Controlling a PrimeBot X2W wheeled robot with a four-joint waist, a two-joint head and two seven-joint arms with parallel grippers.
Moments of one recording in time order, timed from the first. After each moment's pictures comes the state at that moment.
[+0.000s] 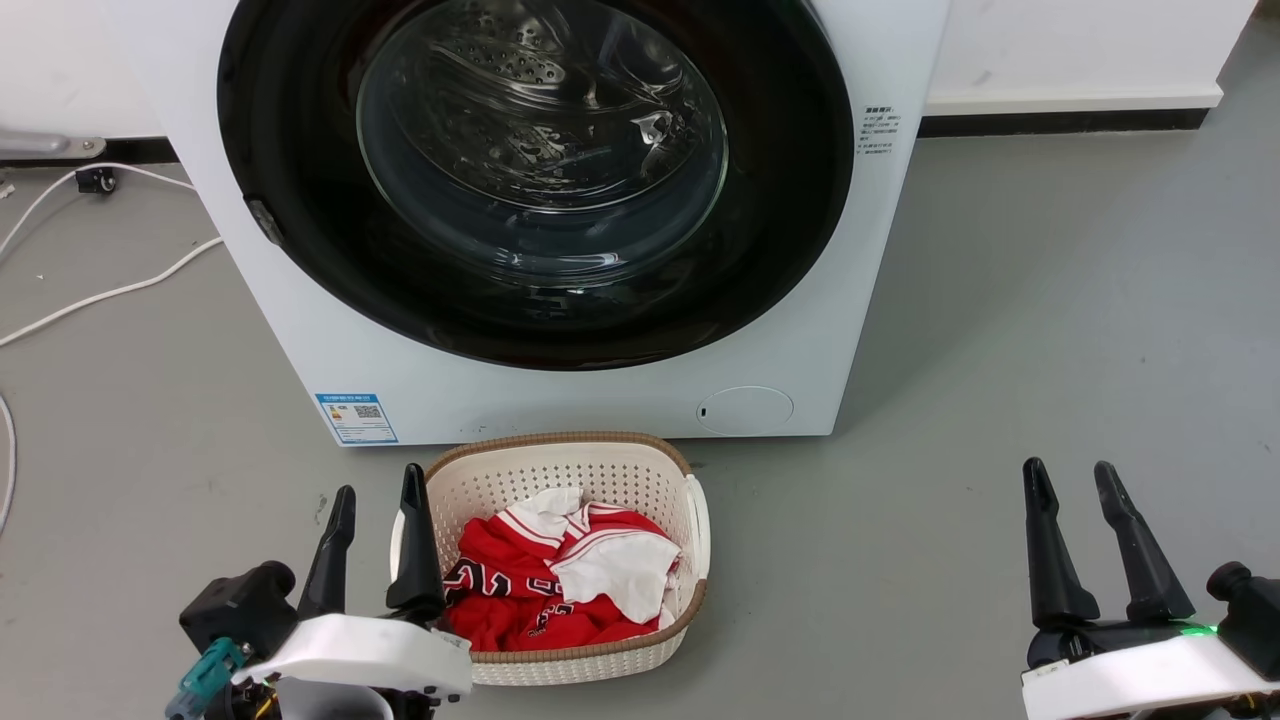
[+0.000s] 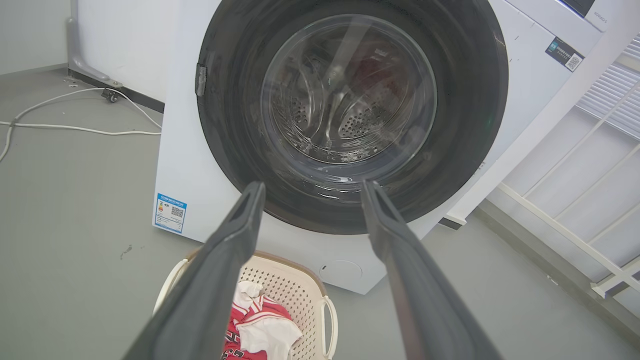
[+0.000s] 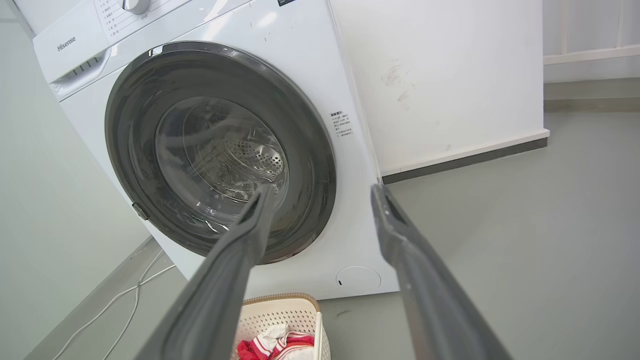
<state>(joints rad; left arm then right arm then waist) 0.01 0.05 -0.07 0.02 -0.50 0.06 -0.15 0.08 -0.05 -0.02 -0.07 0.38 0.13 -0.16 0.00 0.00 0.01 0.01</state>
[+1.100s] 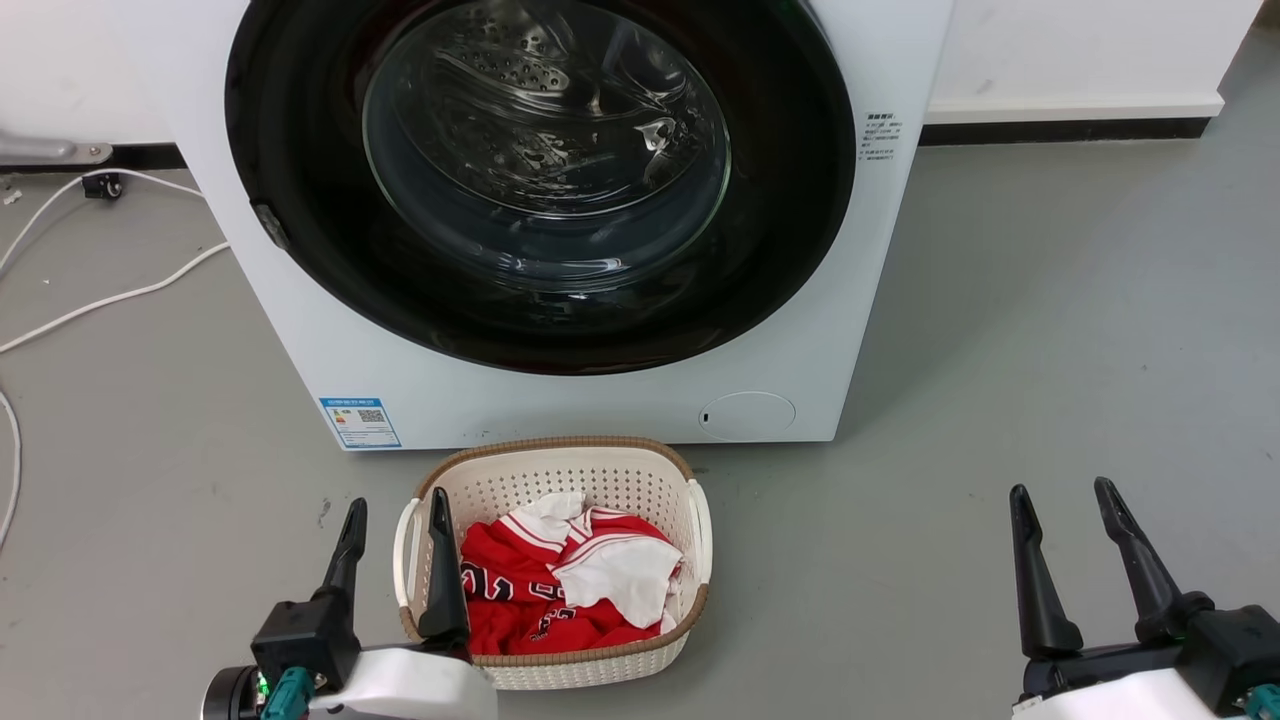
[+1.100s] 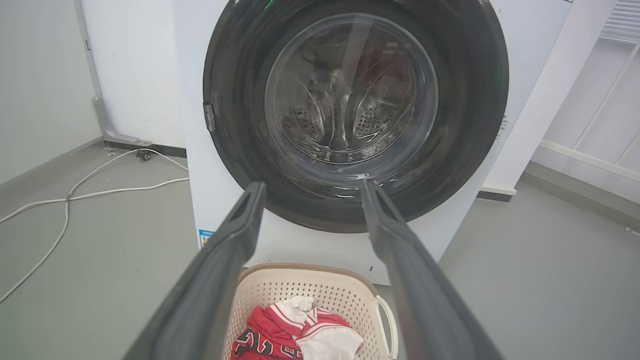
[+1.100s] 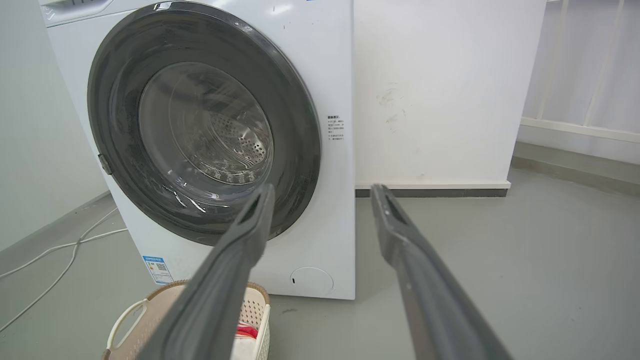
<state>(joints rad) 0.04 0.05 -0.11 0.04 -0.23 0.10 -0.23 0.12 -0.05 -0.02 -0.08 0.11 0.13 -0.23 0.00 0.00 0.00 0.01</state>
